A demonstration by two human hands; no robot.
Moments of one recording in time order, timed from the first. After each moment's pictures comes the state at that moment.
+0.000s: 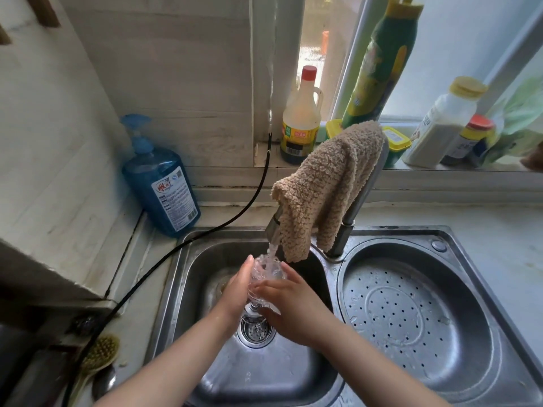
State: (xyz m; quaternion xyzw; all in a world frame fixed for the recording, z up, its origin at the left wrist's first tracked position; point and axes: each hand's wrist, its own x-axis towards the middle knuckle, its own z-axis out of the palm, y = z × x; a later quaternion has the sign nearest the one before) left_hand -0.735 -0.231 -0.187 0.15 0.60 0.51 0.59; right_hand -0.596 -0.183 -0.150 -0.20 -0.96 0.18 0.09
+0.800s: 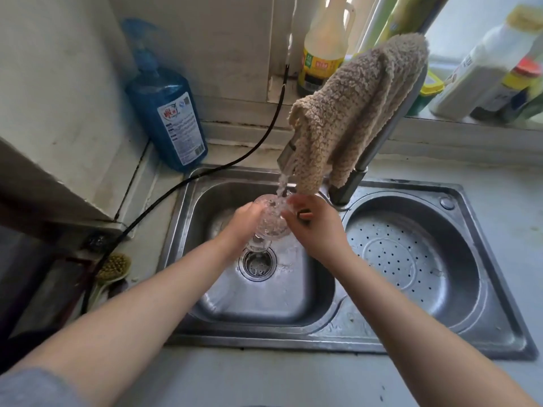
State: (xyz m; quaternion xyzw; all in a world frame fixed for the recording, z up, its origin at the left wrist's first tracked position) left_hand -0.732 -0.229 -0.170 0.22 0.68 0.48 0.51; right_hand -0.587 -0.174 -0.138 -0.41 -0.81 0.35 0.25
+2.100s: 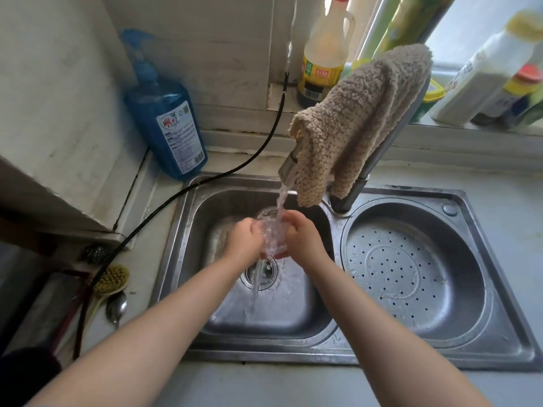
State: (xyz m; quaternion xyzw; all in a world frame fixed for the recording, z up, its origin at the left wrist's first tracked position) left_hand -0.725 -0.237 -0.179 0.29 0.81 0.35 0.36; right_hand -0.617 -0.175 -0.167 -0.50 -0.61 0.59 0.16
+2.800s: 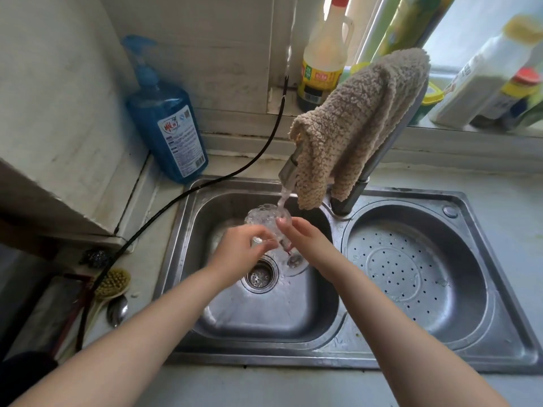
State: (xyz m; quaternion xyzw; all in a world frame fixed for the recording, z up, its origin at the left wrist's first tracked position) left_hand -0.735 -0.262 -0.163 0.51 0.73 0.36 0.28; right_hand -0.599 -0.166 -0.165 -0.44 -0.66 0.61 0.09
